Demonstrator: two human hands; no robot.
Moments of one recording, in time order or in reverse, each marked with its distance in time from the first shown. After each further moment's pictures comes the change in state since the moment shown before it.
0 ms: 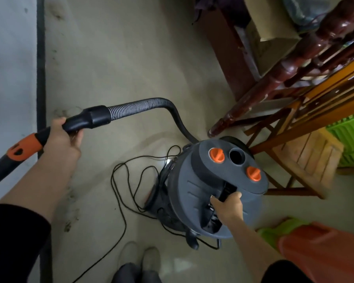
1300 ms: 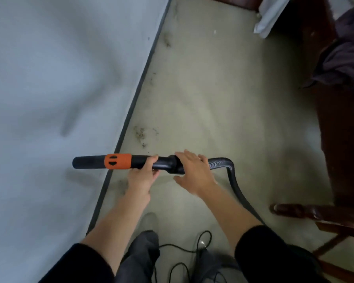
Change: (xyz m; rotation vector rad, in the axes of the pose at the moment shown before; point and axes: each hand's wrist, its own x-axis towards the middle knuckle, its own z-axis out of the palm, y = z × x) left_hand 0.107 0.081 0.019 0.079 0.151 -0.070; right_hand -0.011 -0.391 0.236 -0.870 -0.368 -1.310
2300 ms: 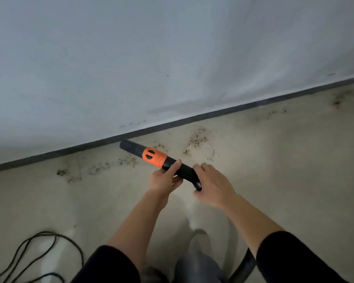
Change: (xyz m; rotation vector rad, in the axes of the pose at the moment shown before) left_hand 0.276 -0.074 0.084 -0.718 0.328 -0.007; right_hand 0.350 0.087 0.128 -0.526 -0.492 -0.932
